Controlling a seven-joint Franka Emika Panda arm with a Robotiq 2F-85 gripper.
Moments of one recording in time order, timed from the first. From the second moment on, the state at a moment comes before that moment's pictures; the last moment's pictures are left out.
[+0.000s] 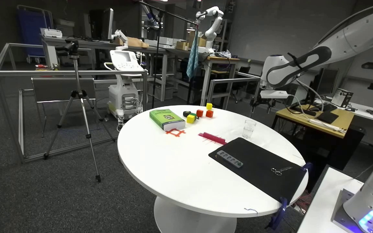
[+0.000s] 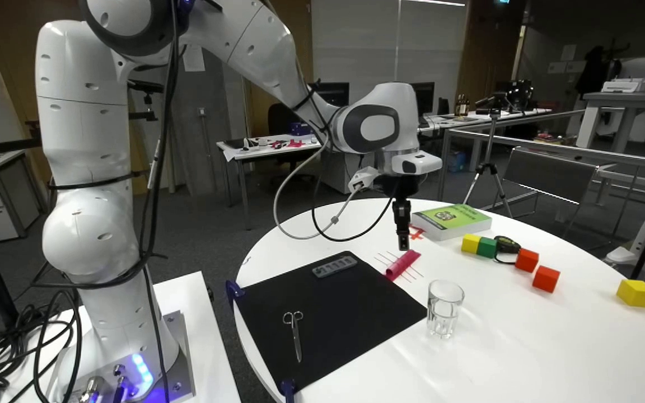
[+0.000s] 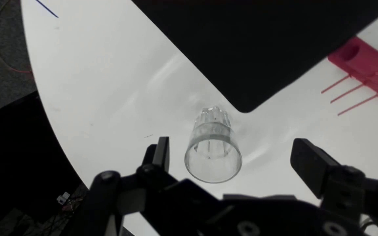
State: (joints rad) arm 0.03 0.18 -0.26 -2.08 -0.17 2.33 0.61
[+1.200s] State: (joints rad) arm 0.03 -0.51 -0.09 -2.71 0.12 2.36 0.03
